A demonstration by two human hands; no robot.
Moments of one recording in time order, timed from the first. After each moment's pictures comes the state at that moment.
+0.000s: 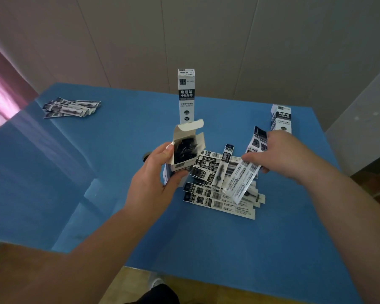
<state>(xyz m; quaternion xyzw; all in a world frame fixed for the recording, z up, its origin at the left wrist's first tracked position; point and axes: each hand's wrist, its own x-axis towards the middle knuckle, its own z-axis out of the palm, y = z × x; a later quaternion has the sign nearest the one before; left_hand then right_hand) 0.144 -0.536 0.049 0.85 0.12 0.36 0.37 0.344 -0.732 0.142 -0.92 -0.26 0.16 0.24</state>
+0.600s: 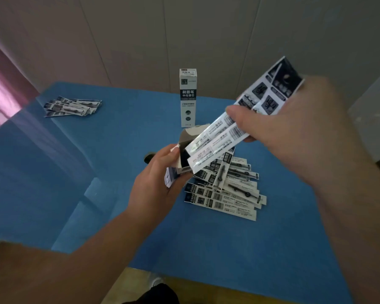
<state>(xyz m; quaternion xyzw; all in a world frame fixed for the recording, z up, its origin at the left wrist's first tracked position) 0.149 -0.537 0.044 0.85 0.08 0.40 0.32 0.276 -0.716 0.221 -0.80 -0.36 -0.04 0.48</state>
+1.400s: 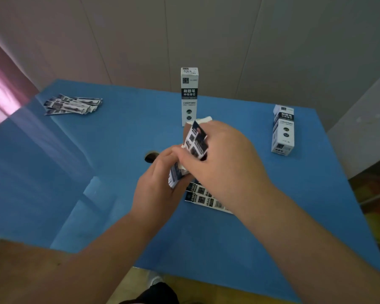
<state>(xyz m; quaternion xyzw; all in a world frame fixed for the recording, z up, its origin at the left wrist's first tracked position) 0.143 -0.554 0.060 0.85 0.16 0.35 0.36 0.233 -0.666 0.168 -0.85 -0.41 -0.07 0.33</state>
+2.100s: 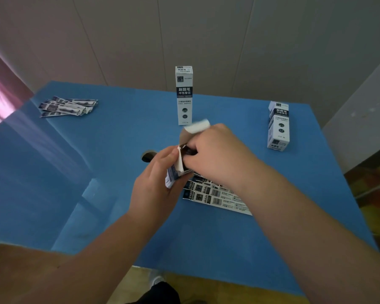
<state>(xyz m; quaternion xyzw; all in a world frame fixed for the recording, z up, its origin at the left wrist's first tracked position) 0.146 -0.552 0.046 0.85 0.09 0.42 0.31 0.257 -0.656 0.169 -0.87 -0.46 0.08 0.16</state>
